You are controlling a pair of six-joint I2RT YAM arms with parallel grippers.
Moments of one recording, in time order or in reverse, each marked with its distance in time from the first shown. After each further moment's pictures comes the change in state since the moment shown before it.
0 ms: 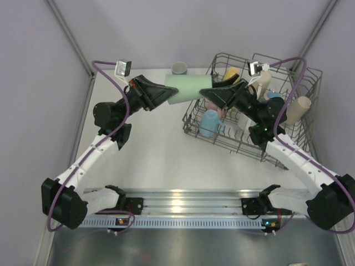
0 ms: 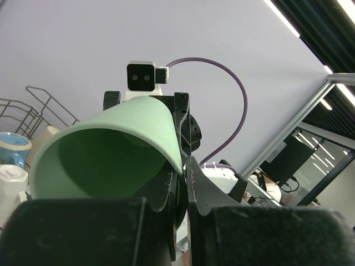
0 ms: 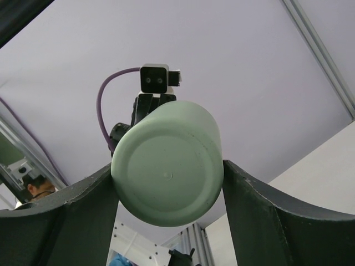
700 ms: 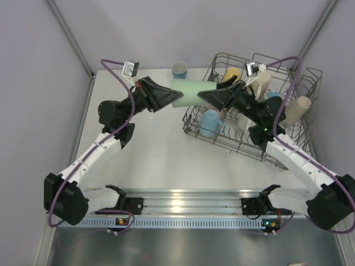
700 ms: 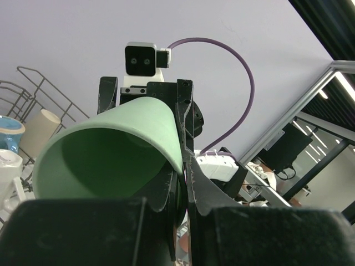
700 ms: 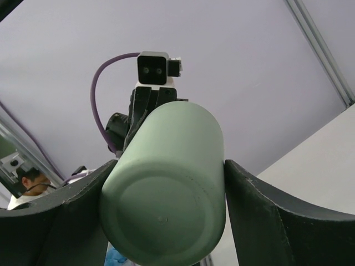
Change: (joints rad) left arm -0.019 0.039 0.000 0.007 0.045 0.001; right arm 0.001 0.000 0.000 -0.050 -0.023 -0.031
